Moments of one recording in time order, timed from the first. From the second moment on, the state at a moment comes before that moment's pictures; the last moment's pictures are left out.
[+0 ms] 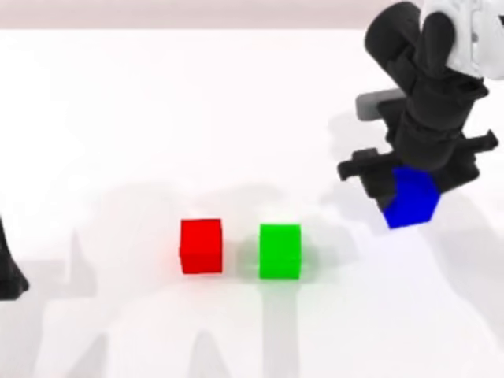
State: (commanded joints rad) left arm 0.02 0.00 0.00 0.00 0.00 0.00; right arm 0.44 2.00 1.56 -1.13 0.00 0.22
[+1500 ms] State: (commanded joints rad) left arm 0.02 0.00 0.00 0.00 0.00 0.00; right arm 0.60 2.07 1.43 -0.91 0.01 0.60
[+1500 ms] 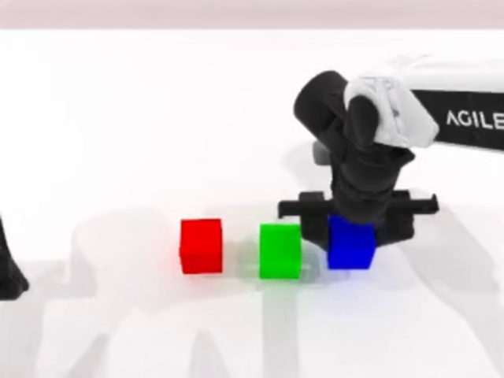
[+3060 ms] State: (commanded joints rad) left arm 0.02 0.00 0.00 0.00 0.00 0.00; right arm 0.60 2.06 1.47 -0.95 0.01 0.60
